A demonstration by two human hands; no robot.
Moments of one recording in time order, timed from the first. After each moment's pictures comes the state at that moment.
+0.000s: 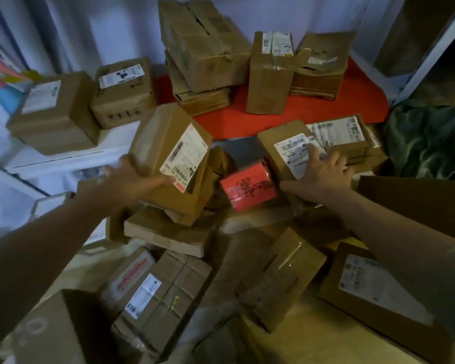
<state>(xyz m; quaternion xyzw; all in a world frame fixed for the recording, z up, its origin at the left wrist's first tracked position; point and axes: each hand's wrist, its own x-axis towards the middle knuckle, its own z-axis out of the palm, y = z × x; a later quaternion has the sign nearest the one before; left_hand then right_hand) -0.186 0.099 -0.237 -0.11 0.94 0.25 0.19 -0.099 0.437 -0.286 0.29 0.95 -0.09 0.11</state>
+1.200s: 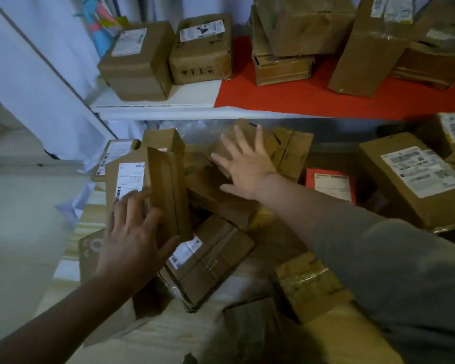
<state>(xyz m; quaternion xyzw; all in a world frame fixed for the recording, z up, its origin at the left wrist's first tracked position) -0.011 0.007 -0.284 0.08 1.00 -0.03 -0.01 -0.166 0.234 -0.325 -0.26 0.96 0.13 0.03</state>
